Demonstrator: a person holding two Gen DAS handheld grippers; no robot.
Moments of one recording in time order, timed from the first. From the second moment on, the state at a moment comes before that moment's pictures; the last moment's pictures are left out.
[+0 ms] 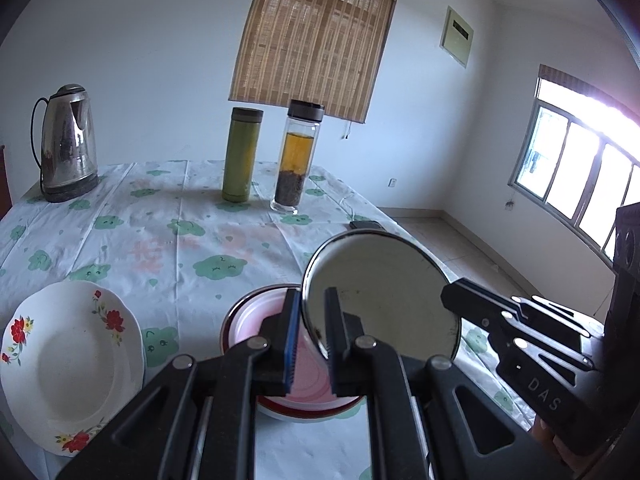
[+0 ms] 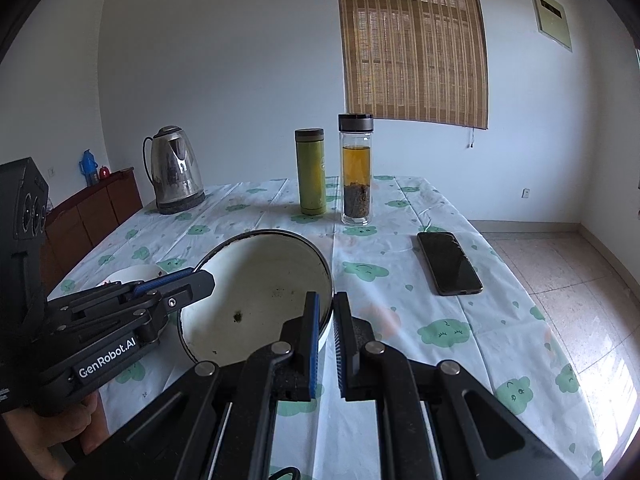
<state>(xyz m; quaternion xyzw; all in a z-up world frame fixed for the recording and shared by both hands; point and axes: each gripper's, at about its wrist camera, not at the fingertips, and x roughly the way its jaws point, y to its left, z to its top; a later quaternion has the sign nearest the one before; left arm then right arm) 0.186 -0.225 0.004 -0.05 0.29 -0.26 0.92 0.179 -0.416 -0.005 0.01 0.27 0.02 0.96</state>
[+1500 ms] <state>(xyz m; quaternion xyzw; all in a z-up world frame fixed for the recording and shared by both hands) 0.216 -0.218 -0.024 -0.05 0.33 -0.22 0.92 0.225 -0.401 -0.040 -0.01 0.34 0.04 0.94</state>
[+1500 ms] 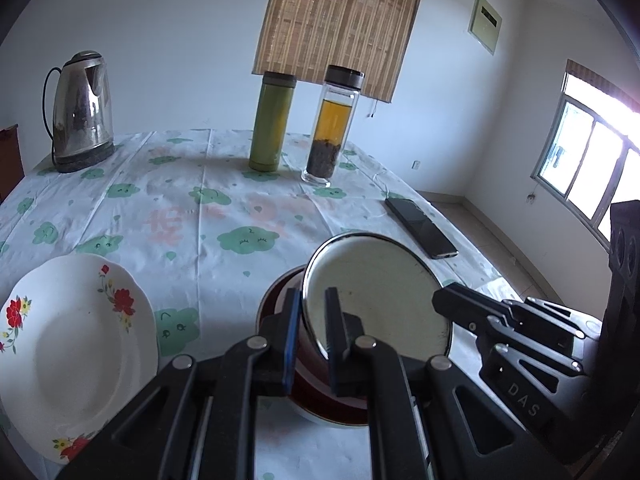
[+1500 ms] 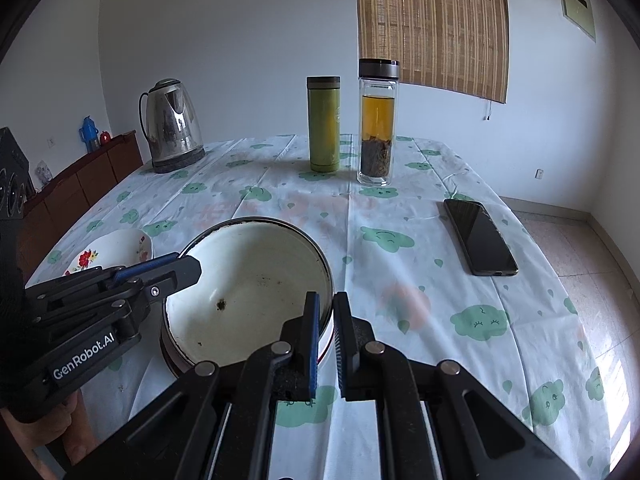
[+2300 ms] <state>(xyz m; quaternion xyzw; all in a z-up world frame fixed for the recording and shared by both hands) 0.213 -0.224 -0.029 -0.03 0.35 -0.22 0.91 0.225 -0.405 -0.050 0.00 0.36 0.05 0.93</state>
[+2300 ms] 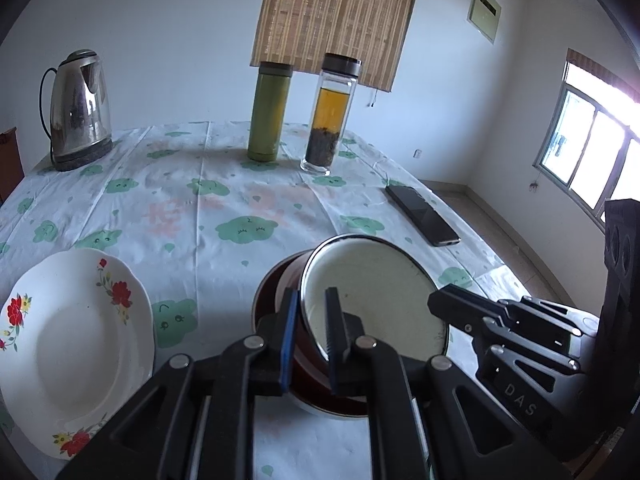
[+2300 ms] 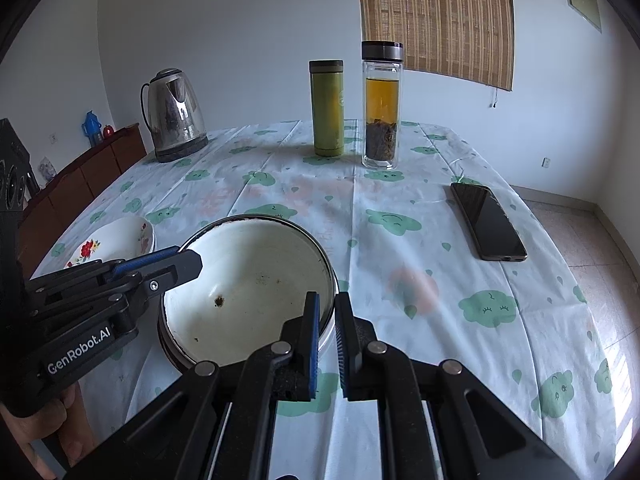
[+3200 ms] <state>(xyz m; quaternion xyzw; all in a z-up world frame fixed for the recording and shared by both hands) 0.219 -0.224 -0.037 -0.03 0.36 -0.22 0.91 0.221 -0.404 -0.047 0.00 0.35 0.06 0.94</state>
